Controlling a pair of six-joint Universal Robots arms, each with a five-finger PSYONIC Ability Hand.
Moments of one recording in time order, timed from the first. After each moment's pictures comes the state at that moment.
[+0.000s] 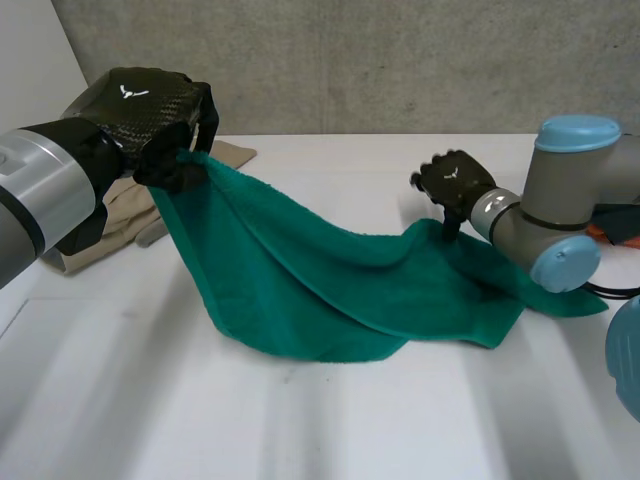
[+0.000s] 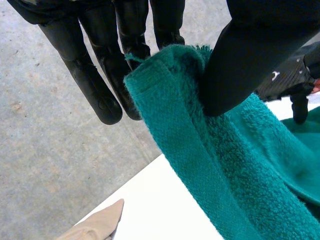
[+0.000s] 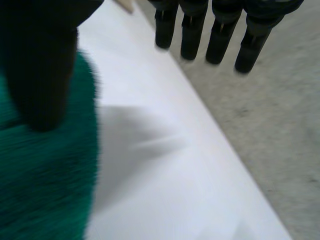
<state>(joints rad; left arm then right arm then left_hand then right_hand) 4.33 -1.61 -1.35 2.89 -1.35 3.39 1.89 -0.60 0.69 0.14 1.31 2.48 1.17 1.20 1.19 1.20 0.98 0.29 0.29 0.30 0.30 0.11</state>
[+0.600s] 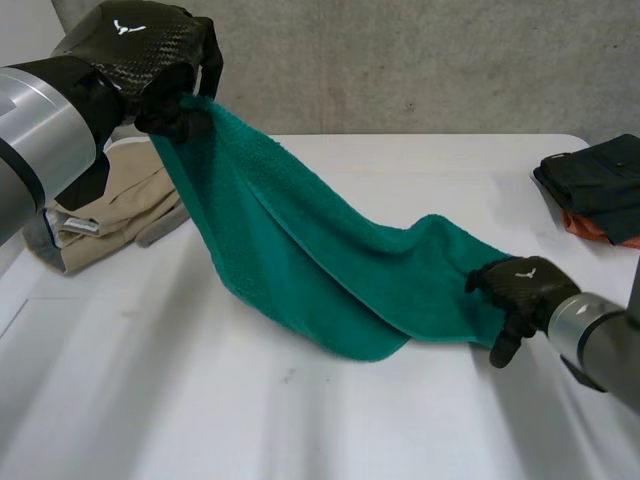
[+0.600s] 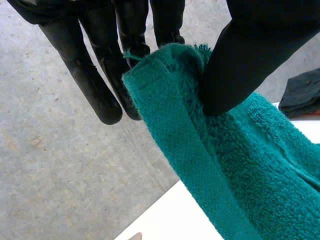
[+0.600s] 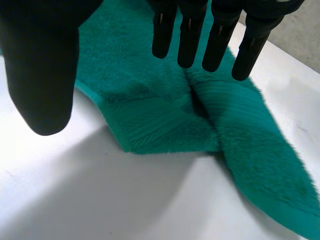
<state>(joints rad) 4.27 -1.64 -1.20 2.88 -1.41 3.39 1.81 -1.28 1.74 0.10 1.41 2.73 1.17 1.20 1.19 1.20 0.98 0.42 0.41 0.41 0.42 0.25</state>
